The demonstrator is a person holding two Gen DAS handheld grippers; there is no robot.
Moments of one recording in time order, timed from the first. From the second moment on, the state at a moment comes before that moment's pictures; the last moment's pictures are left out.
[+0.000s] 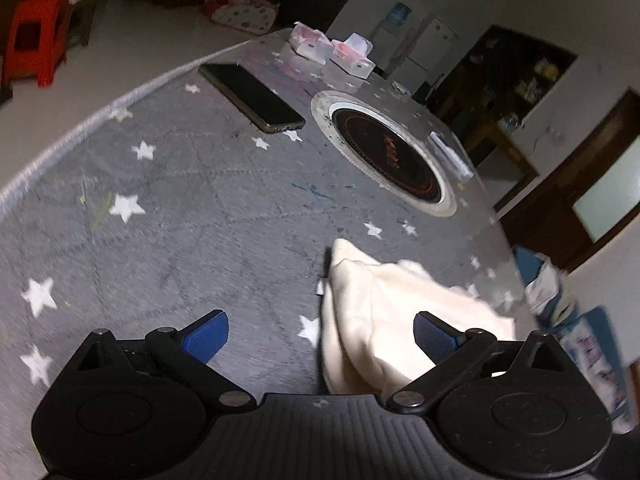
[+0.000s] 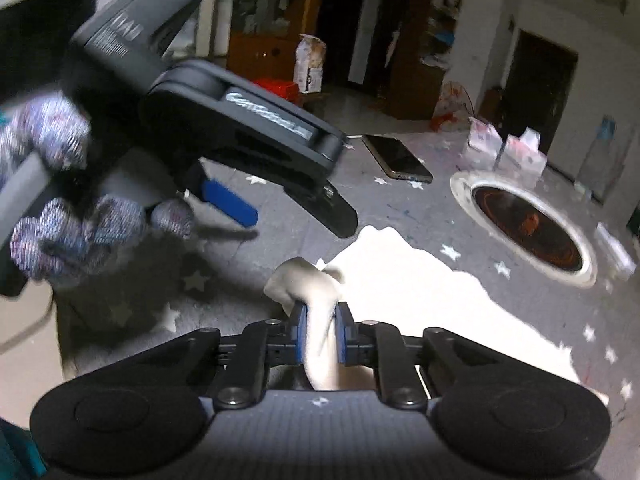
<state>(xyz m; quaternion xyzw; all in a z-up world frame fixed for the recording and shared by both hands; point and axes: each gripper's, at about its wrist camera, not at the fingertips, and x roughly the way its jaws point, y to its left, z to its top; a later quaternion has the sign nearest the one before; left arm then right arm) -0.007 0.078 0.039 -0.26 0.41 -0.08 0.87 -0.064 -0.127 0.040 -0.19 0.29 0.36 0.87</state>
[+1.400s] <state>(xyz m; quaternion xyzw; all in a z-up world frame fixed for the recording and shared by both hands) 0.019 0.053 -0.002 -0.40 0.45 -0.14 0.79 -0.015 -0.306 0.040 0.02 0.32 0.14 0.94</state>
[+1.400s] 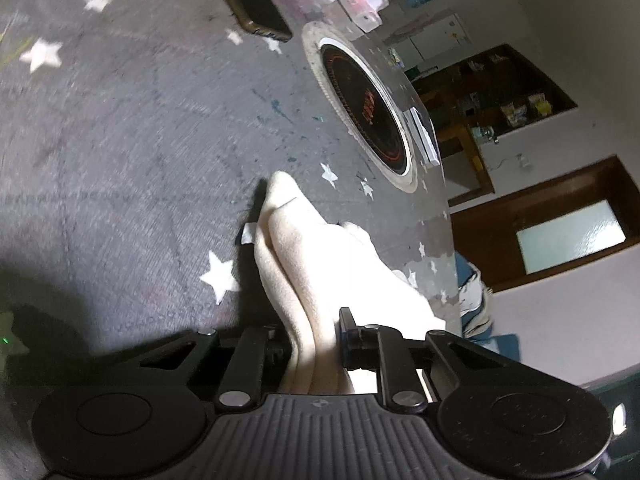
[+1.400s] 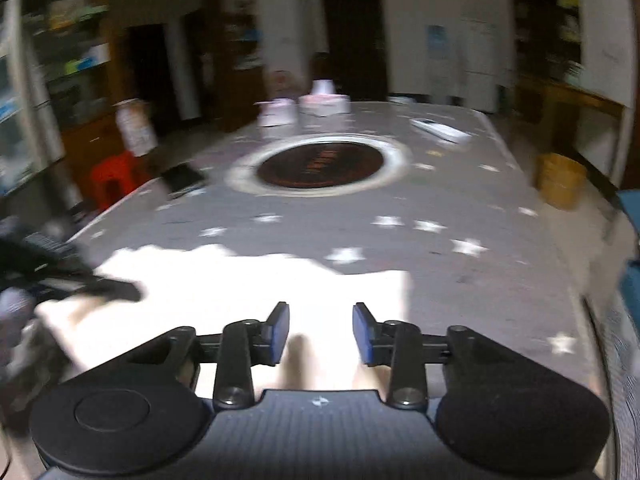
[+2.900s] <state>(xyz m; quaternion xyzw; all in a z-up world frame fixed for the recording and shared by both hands) 0.089 -0.128 0.063 -0.14 0.41 -0.28 0.85 -0.013 -0.431 0.065 0.07 0.26 0.00 0.96</state>
